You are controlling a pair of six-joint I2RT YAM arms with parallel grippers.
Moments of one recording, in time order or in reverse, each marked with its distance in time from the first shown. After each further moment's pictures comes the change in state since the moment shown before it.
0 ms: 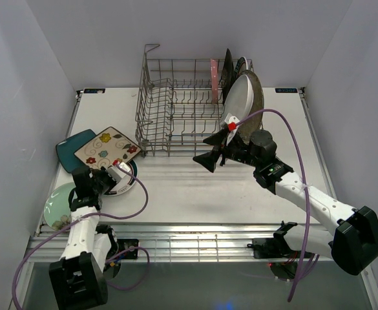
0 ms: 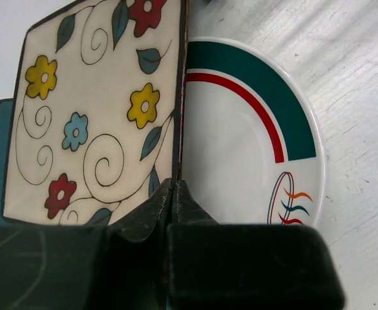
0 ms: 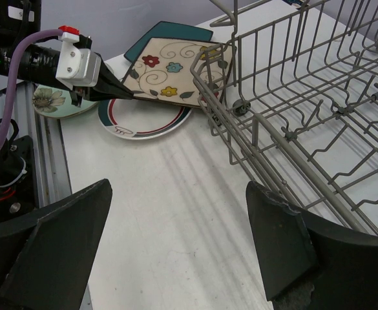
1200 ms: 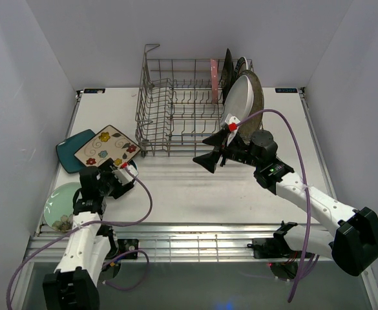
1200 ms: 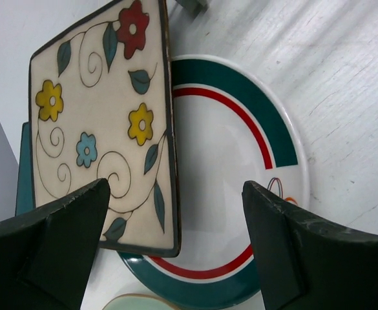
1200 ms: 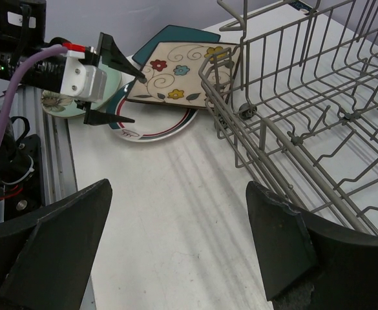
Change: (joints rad) left arm -0.116 -0.108 0.000 -0.068 -0.106 0.040; right arm 0.000 -0.007 0.000 0.006 -0.025 0.002
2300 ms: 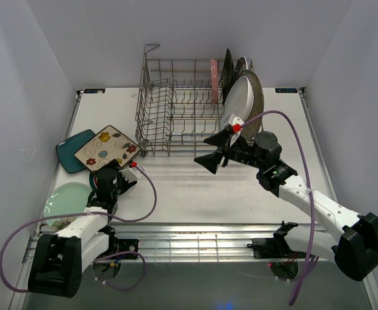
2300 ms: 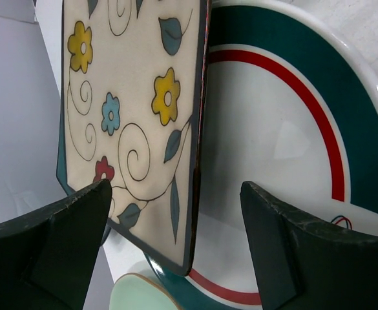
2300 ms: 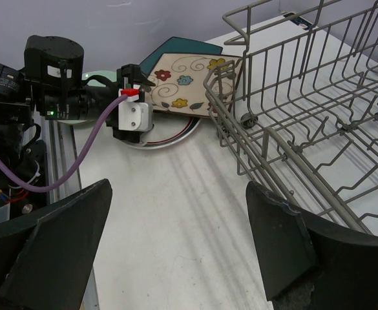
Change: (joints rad) left arm -0.278 0.263 -0.143 0.486 -0.571 -0.049; right arm 0.000 -0.046 -0.010 0.008 -0.005 0.011
